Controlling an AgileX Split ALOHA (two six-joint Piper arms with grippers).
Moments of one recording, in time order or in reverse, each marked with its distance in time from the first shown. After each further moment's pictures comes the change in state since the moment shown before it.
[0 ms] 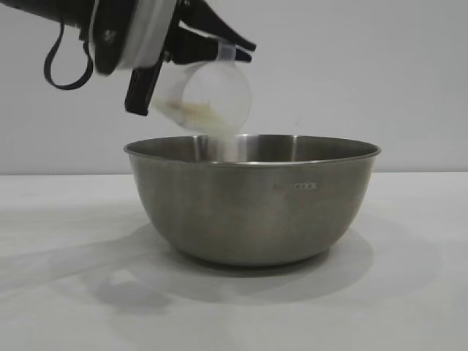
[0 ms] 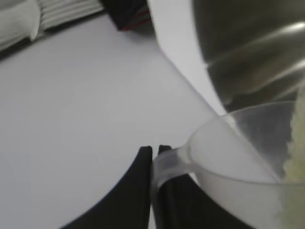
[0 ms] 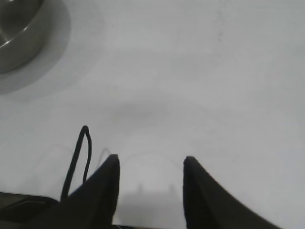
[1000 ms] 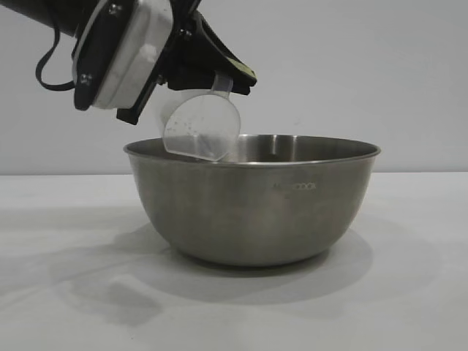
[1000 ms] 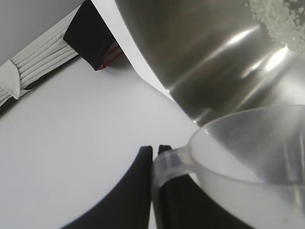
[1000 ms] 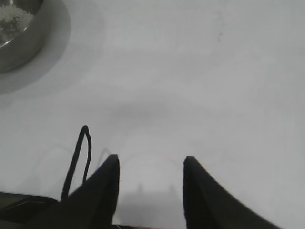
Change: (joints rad) left arm -0.020 -0.001 -0.014 0.098 0.097 0.091; right arm 0.000 0.000 0.000 0.000 0.000 0.000
